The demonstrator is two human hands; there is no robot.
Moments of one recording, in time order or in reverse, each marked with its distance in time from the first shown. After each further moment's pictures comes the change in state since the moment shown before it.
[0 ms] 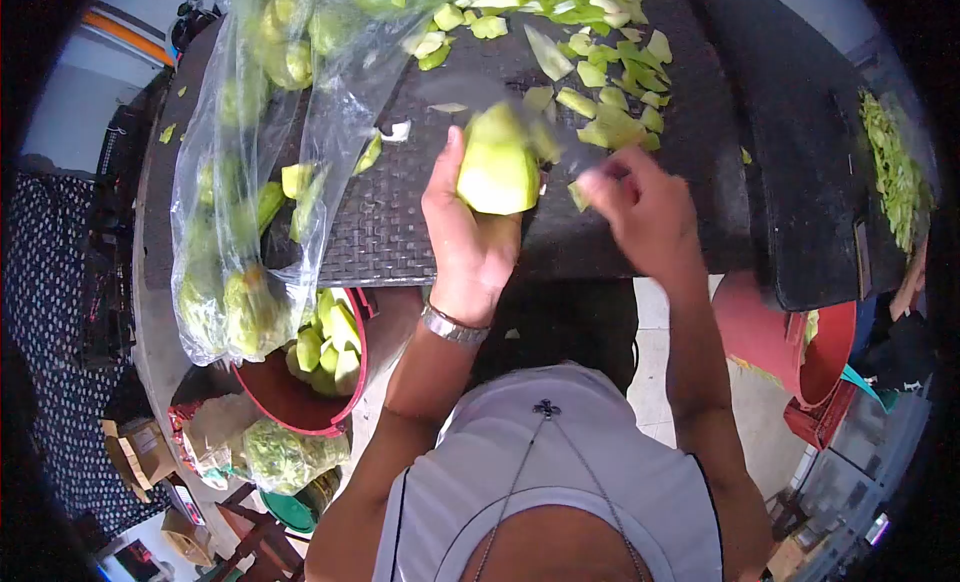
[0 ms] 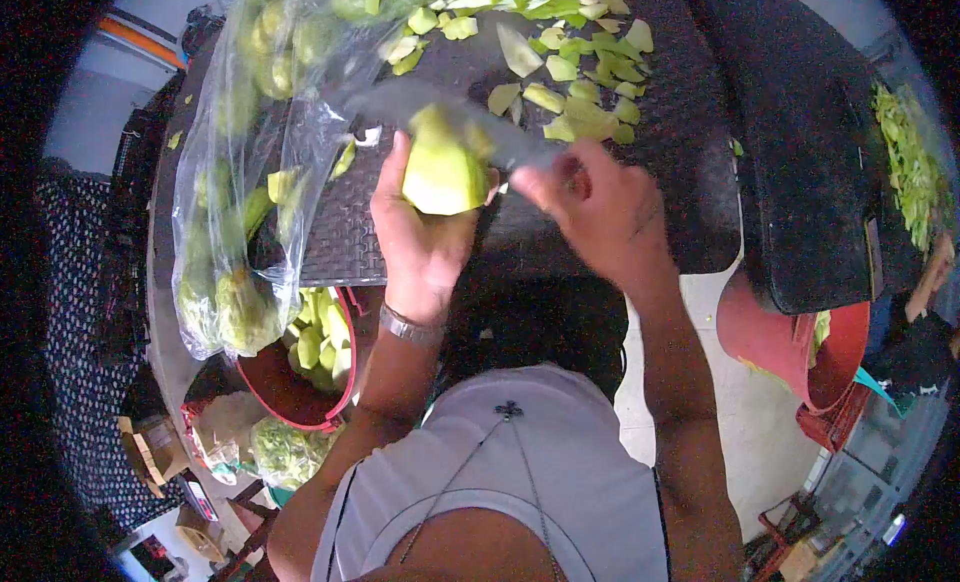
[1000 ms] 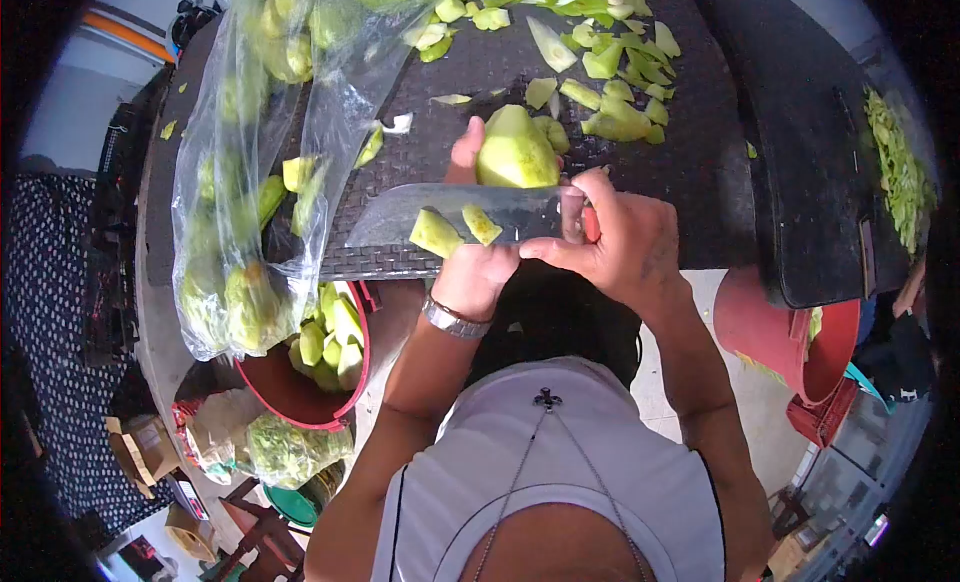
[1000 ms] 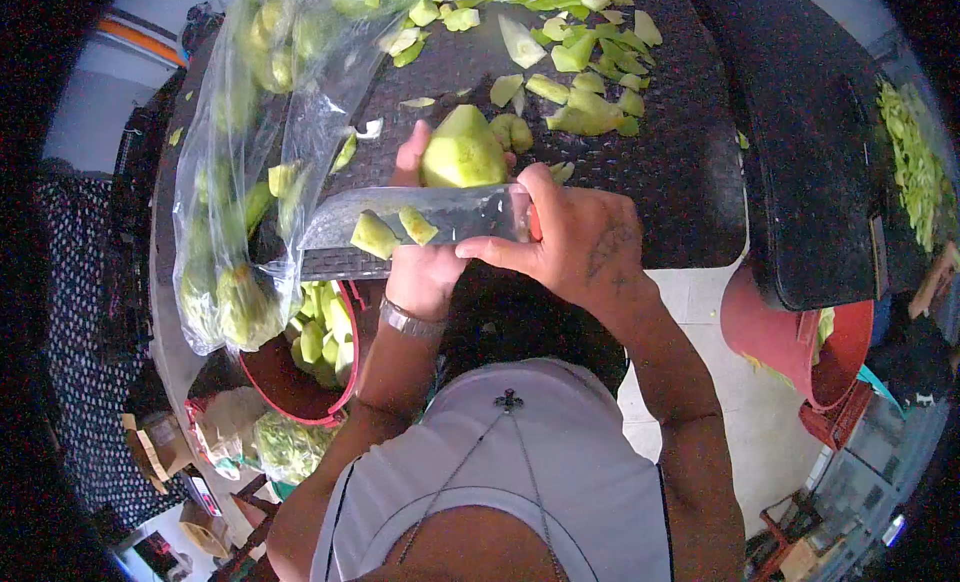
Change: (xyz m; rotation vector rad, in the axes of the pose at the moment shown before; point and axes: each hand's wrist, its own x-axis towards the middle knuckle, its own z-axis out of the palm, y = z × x) left_hand 0.007 0.003 -0.018 0.128 -0.151 -0.305; right_hand -0.019 -0.007 0.022 -0.141 0.030 -0.473
